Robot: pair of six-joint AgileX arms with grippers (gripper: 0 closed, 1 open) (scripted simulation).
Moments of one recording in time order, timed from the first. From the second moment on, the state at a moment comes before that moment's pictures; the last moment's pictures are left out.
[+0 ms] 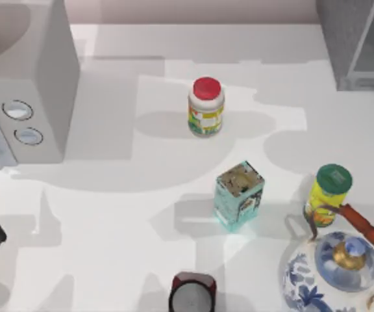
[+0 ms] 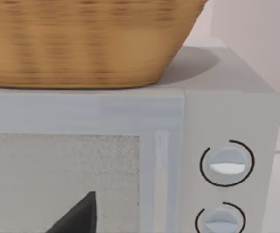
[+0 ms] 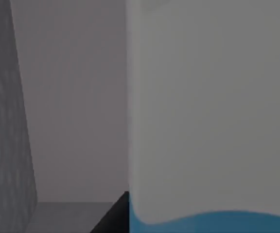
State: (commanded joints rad) left arm 0.00 0.00 0.00 0.00 0.00 0.00; right arm -0.19 2.14 1.27 0.88 -0.16 0.01
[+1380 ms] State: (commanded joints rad) left arm 0.00 0.00 0.00 0.00 0.00 0.00; right arm -0.17 1.53 0.72 0.81 -0.15 0.01
